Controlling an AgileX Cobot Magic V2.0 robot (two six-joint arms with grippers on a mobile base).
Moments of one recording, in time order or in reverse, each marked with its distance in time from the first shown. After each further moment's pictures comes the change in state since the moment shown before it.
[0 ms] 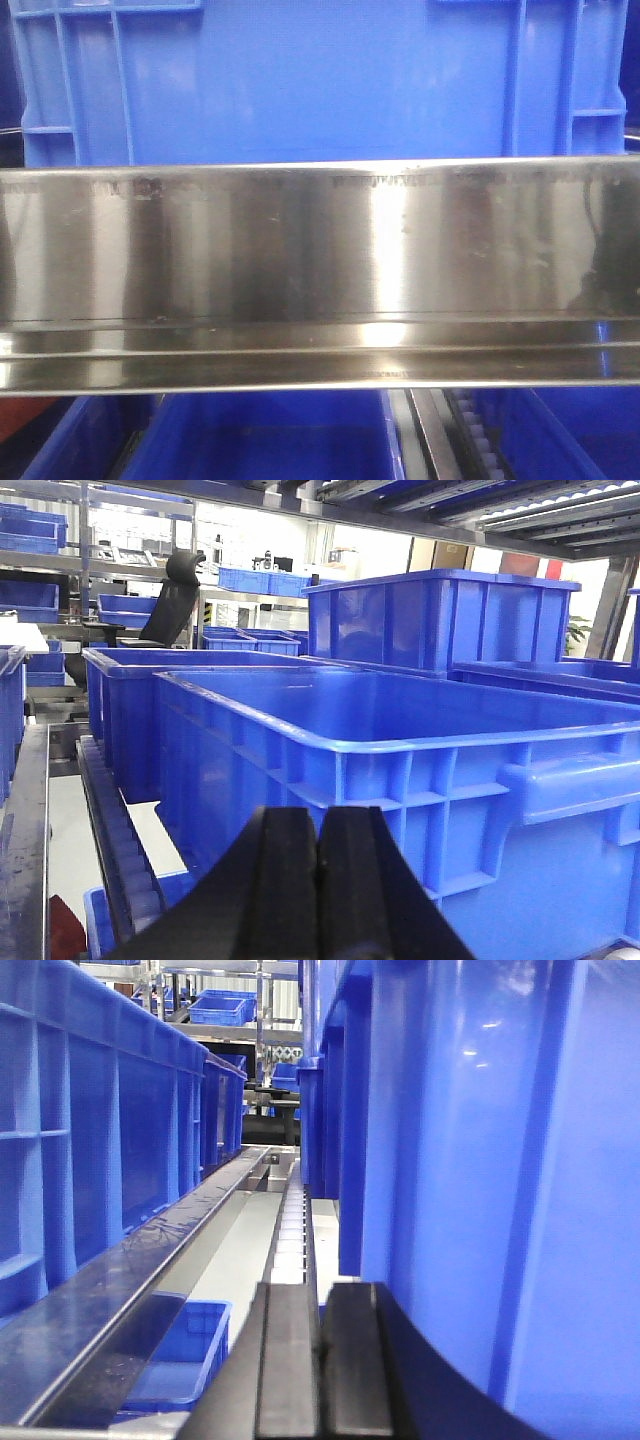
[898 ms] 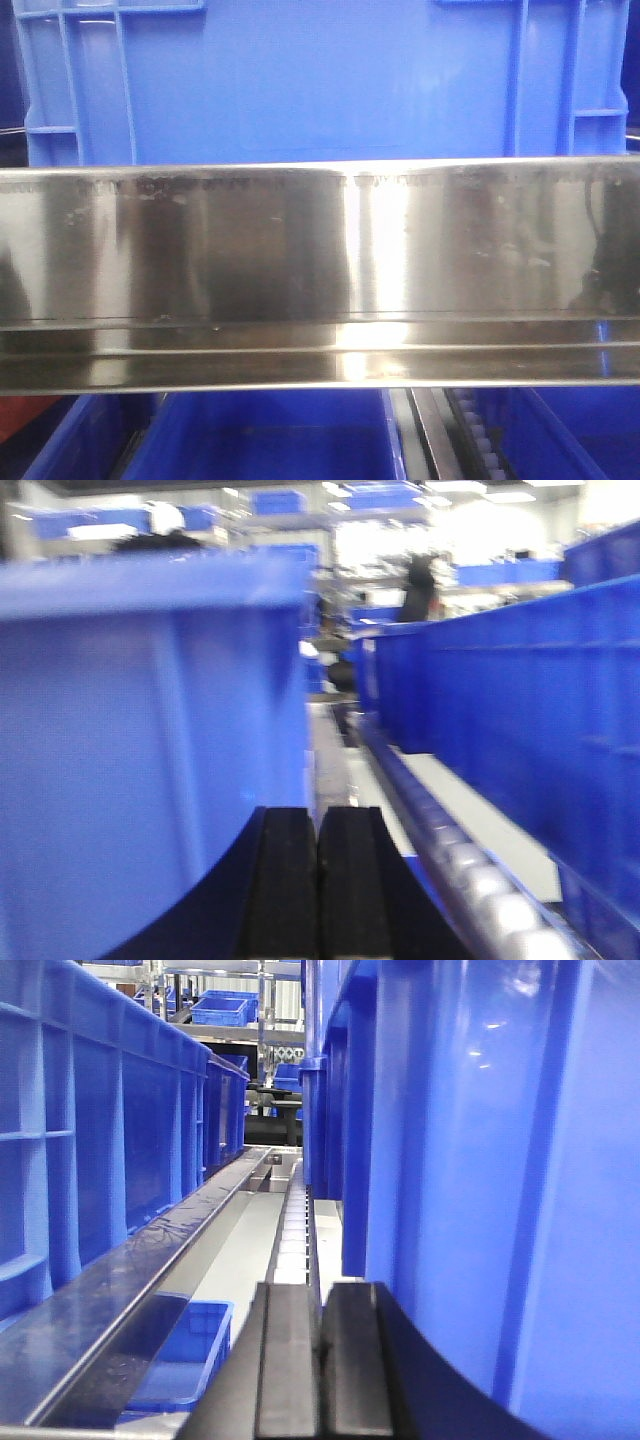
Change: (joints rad) left arm 0.454 -0.303 0.287 0.135 0.017 0.012; right arm 0.000 0.000 0.000 0.000 0.000 0.000
